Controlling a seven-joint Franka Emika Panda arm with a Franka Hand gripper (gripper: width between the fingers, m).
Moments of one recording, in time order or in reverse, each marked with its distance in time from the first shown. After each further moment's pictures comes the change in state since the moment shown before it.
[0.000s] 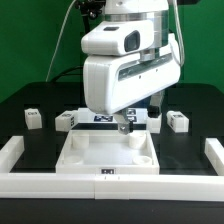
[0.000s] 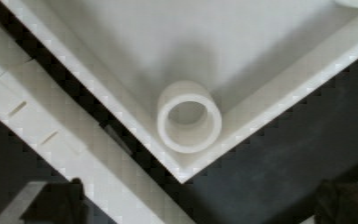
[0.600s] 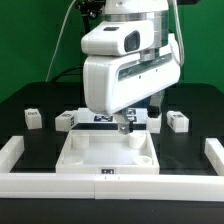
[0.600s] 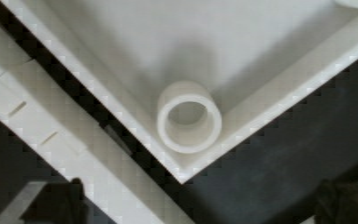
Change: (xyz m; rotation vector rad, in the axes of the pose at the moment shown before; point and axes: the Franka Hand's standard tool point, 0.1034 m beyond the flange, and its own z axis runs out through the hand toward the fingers) arm 0.000 0.000 0.000 0.000 -0.001 -0.001
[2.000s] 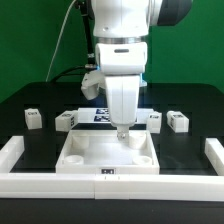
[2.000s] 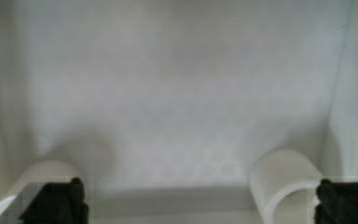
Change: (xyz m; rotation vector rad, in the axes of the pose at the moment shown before) arm -0.064 -0.037 0.036 0.018 -0.062 -0.694
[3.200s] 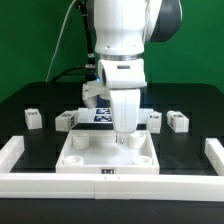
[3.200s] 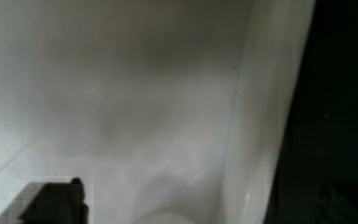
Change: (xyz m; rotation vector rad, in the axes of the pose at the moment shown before) arm -0.004 -0.050 0.034 0.001 -0.011 -0.069
